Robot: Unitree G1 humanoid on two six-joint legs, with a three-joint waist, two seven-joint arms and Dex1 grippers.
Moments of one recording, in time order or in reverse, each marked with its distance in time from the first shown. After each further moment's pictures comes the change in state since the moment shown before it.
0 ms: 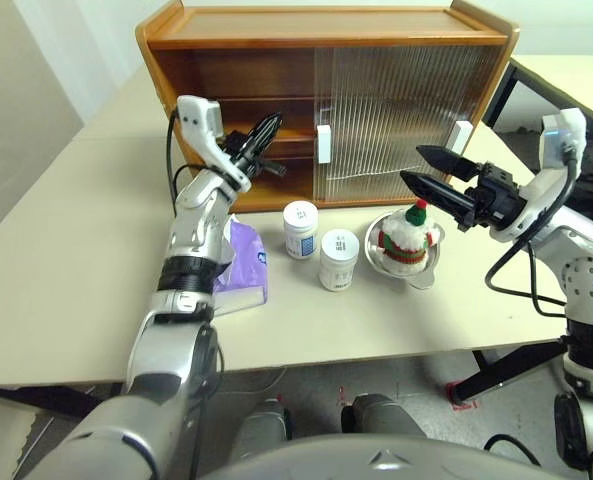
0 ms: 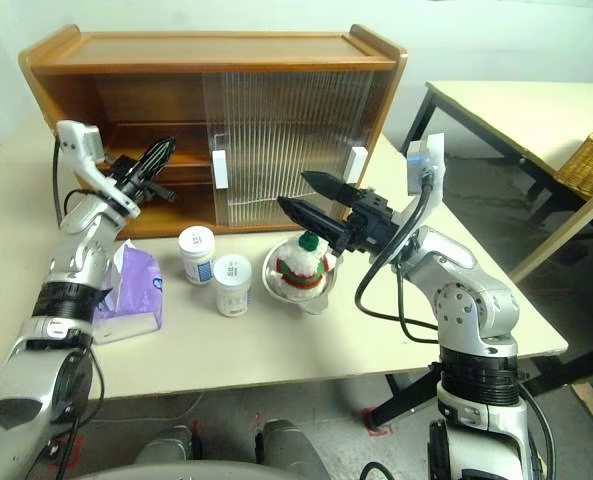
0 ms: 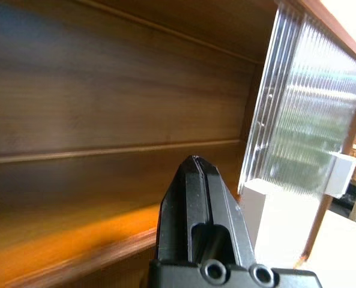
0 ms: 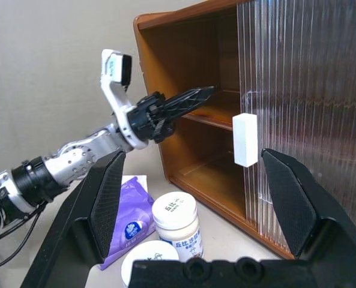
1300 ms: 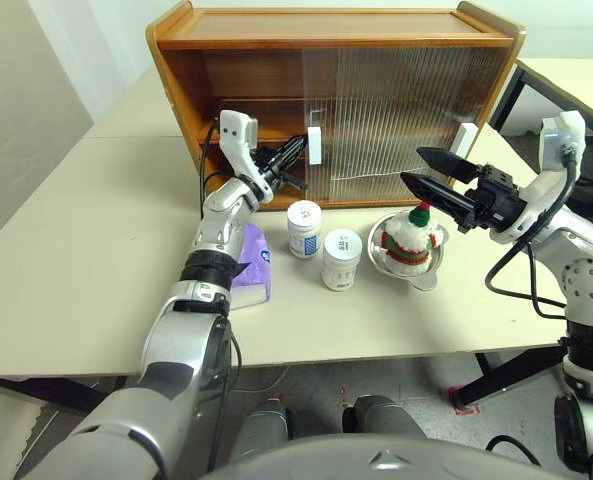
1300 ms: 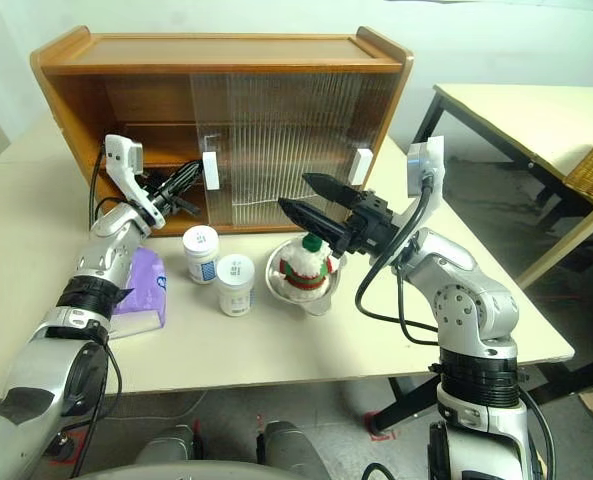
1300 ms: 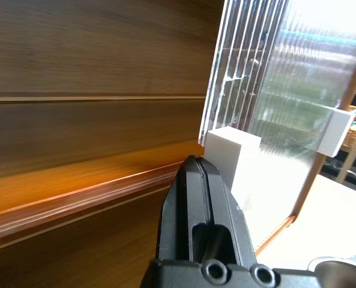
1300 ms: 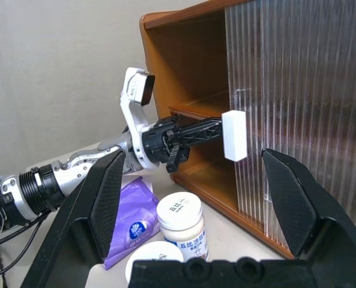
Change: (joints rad) left arm -0.113 -0.075 -0.068 0.293 0.081 -0.091 -0.038; right arm 0.015 0.001 -0.003 -0.007 0.000 0.000 -0.003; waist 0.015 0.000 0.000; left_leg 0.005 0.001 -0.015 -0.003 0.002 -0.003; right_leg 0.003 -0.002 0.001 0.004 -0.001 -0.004
